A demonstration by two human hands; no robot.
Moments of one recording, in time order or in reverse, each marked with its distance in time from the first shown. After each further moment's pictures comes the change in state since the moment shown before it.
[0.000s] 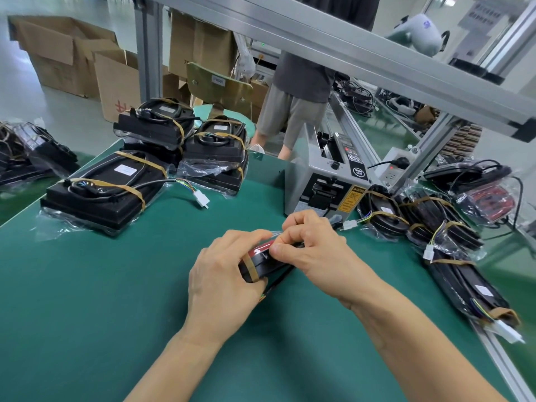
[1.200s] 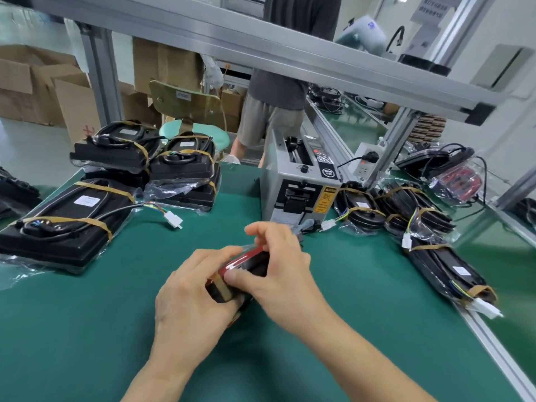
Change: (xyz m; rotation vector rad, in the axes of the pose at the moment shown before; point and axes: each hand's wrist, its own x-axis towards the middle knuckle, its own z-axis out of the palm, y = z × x) left_hand 0.004 0.003 -0.010 -0.019 -0.054 -0.031; right_hand 0.005 0.022 0.039 0.128 0.281 -0.173
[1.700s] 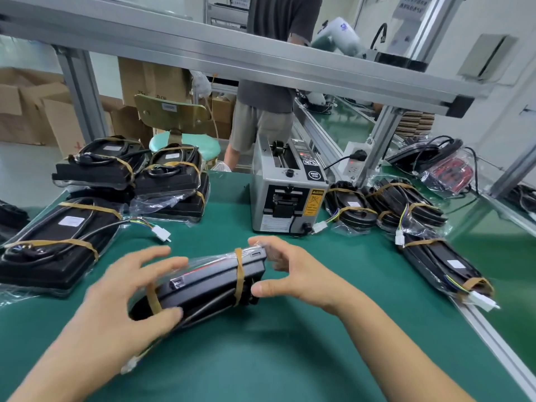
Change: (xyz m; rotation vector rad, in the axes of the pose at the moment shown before) left_hand 0.018 -0.010 -0.070 0.162 -0.295 0.102; right_hand 0.025 0.069 -0.035 0.344 -0.393 0.107
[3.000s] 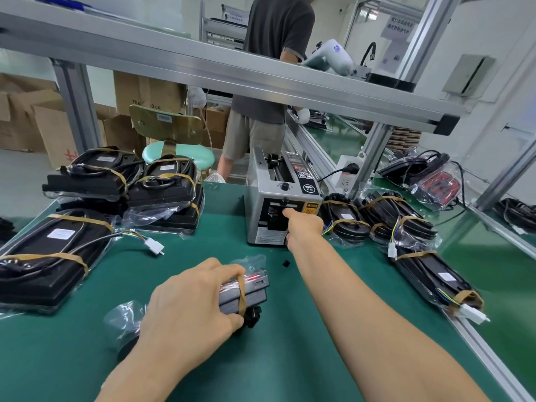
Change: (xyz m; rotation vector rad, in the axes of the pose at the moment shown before) left_hand 0.038 0.045 0.050 0.319 -0.086 -0.105; right_hand 0.112 0.003 -0.047 0.713 1.073 0.479
